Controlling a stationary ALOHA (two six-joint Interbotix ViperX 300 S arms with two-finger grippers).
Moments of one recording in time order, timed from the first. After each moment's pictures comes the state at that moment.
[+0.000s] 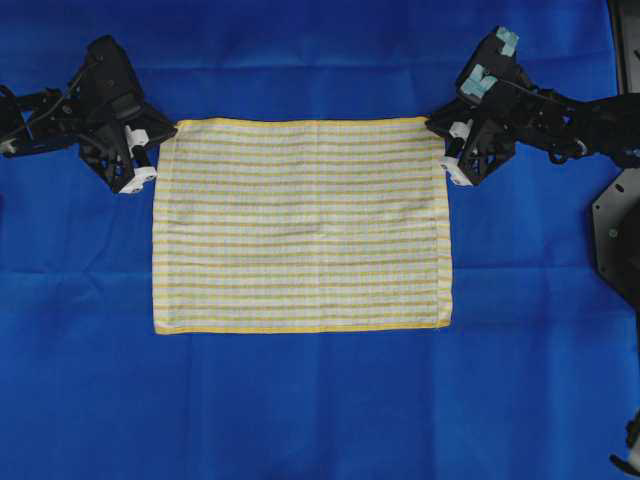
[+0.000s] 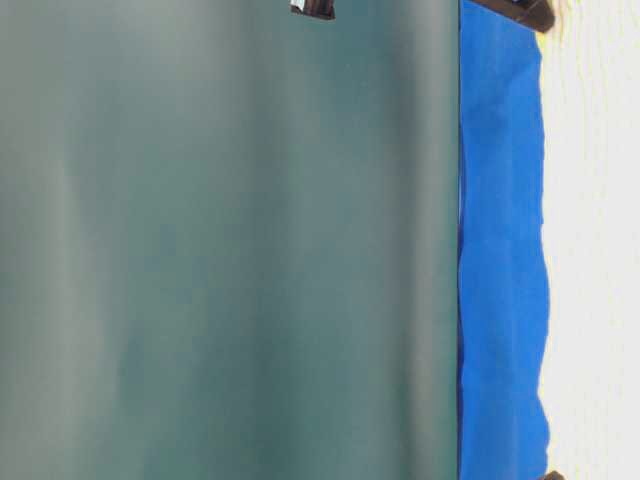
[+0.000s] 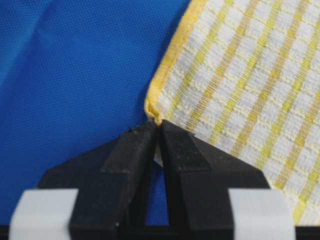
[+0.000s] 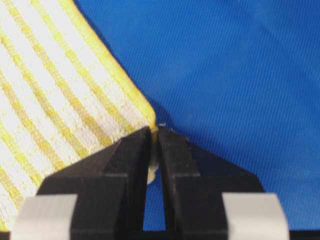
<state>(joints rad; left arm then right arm) 0.43 0.00 1.12 -0.04 -0.34 0.02 -0.46 -0.03 1.09 0.24 -0.28 0.05</state>
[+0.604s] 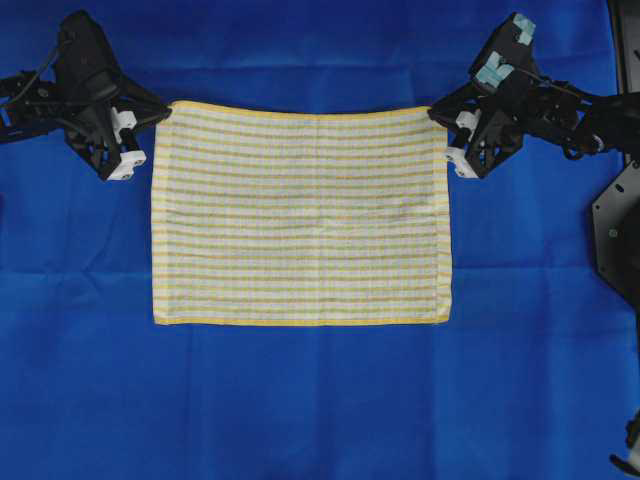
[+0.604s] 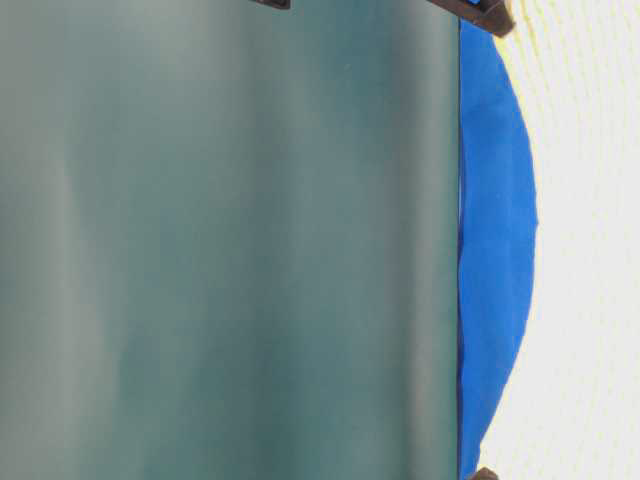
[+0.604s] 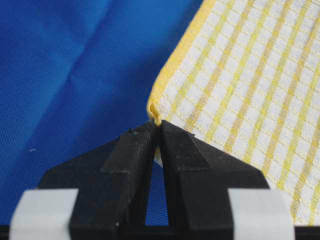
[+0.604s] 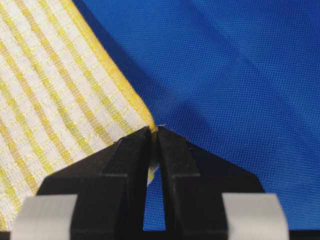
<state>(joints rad) 0.44 -0.19 1.12 -0.04 -0.26 0.02 -0.46 -0.14 1.10 0.25 -0.26 0.04</state>
